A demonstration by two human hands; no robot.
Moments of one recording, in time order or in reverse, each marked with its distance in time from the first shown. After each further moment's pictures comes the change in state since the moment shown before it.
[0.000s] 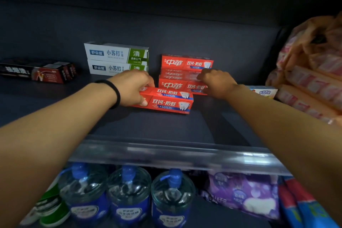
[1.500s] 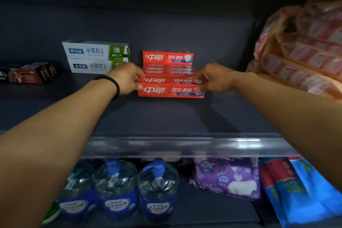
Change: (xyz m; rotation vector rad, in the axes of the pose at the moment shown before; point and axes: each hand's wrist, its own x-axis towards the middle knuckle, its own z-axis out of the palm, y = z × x) left_hand 0.033 0.030 0.011 -0.323 0.047 -0.238; right_hand -0.043 0.047 -0.019 0.452 -0.189 -0.065
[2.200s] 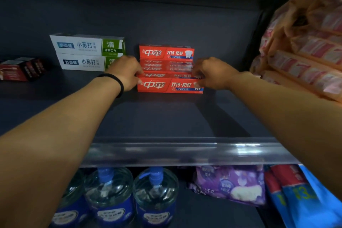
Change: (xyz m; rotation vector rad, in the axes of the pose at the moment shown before) left_hand 0.035 -0.005 0.022 0.257 0.159 0.116; right_hand 0.031 0.018 0.019 -0.244 0.181 -0.029
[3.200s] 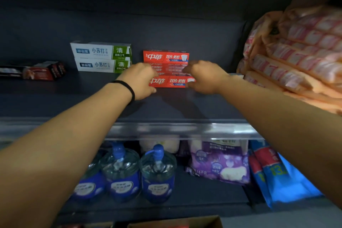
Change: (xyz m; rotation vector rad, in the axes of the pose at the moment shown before) left_hand -0.080 0.044 -0.049 0.084 -0.004 0.202; right_hand -0.066 -0.068 -0.048 -0.117 0.040 0.025
